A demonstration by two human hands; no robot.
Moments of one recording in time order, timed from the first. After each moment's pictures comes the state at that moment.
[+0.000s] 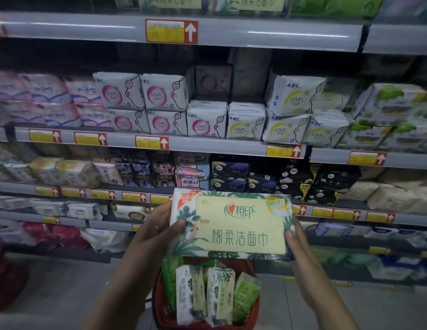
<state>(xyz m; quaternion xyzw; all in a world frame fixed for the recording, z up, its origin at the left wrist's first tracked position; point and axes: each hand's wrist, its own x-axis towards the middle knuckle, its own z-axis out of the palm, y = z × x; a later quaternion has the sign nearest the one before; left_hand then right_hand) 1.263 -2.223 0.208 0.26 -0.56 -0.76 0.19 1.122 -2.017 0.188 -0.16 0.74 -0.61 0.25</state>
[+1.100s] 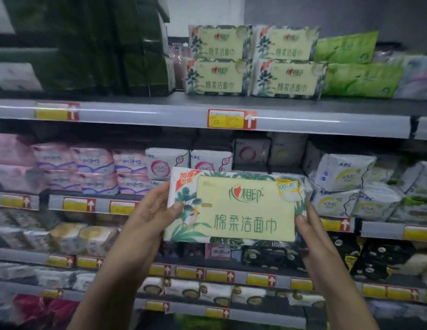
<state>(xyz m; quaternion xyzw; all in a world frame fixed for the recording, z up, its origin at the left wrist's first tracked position) 1.248 -2.384 0.316 0.13 -0.58 -0.75 0.29 1.103 -2.176 0.298 -0.23 0.67 -0.69 0.16</state>
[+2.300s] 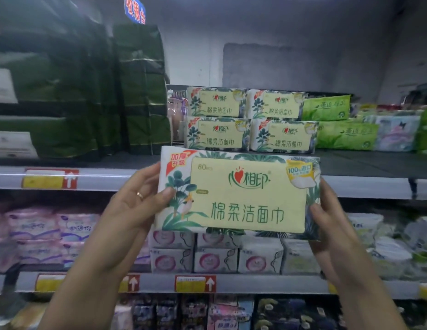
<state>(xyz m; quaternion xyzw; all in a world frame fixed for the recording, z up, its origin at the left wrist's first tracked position) 1.220 -2.483 0.415 -0.03 -0.61 -0.72 0.33 1.063 -2.251 0.389 -0.38 0.53 -0.75 0.04</state>
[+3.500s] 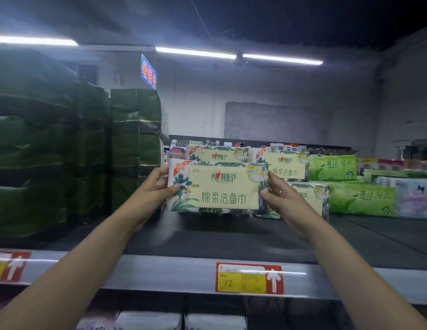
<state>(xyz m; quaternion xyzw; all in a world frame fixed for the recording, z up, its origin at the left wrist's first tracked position) 1.050 -2.601 0.502 -0.01 -0.69 -0.63 0.36 0.873 -2.368 0.501 -0.46 0.62 -0.63 0.04</state>
